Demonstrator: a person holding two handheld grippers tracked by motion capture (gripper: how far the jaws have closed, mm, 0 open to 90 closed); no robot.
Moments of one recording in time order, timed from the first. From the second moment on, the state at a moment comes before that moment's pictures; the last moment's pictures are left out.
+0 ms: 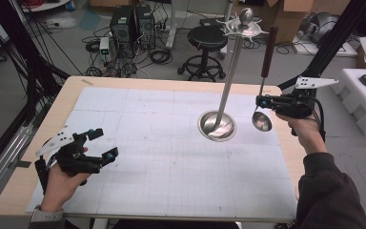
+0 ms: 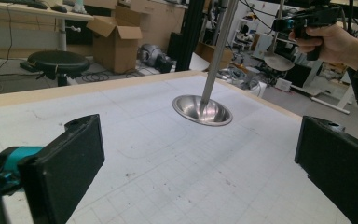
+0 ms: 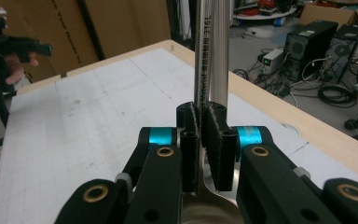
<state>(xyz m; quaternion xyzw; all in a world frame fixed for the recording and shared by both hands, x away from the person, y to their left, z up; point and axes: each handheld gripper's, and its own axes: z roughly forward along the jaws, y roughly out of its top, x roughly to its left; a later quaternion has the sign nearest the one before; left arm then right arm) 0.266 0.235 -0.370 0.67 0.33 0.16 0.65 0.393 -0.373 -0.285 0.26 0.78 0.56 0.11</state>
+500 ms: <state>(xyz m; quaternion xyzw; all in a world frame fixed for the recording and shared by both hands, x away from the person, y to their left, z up) 0.266 0.234 -0.371 0.67 0.33 0.16 0.65 0.396 -0.377 -0.287 0.26 0.78 0.56 0.10</state>
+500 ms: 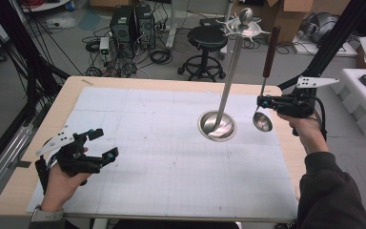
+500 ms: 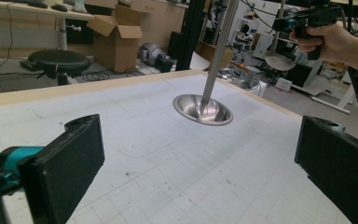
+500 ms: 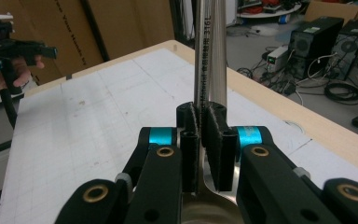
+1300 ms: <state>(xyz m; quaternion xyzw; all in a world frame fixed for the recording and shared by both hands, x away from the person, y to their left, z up) 0.266 0.235 -0.371 0.67 0.33 0.16 0.65 0.399 -0.381 -0.287 0.27 0.77 0.57 0.09</state>
